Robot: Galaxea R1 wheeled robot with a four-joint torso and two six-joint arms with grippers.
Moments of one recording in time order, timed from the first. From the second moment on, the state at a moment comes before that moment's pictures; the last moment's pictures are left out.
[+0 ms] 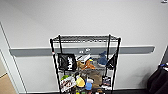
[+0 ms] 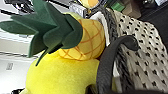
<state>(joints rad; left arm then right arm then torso) 1.01 2.20 -1.37 -0.36 0.03 -0.02 -1.03 2.29 -1.33 0.22 0.10 0.29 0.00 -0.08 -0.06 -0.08</state>
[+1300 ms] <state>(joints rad) 1.05 2.20 -1.37 -0.34 0.02 -0.02 -1.09 2.29 -1.33 0.22 0.15 0.28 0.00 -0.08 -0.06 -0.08</state>
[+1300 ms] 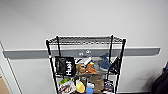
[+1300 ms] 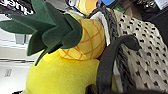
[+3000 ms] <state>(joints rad) 1.05 2.20 -1.37 -0.34 0.02 -0.02 -1.09 2.29 -1.33 0.22 0.15 0.28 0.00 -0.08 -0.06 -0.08</state>
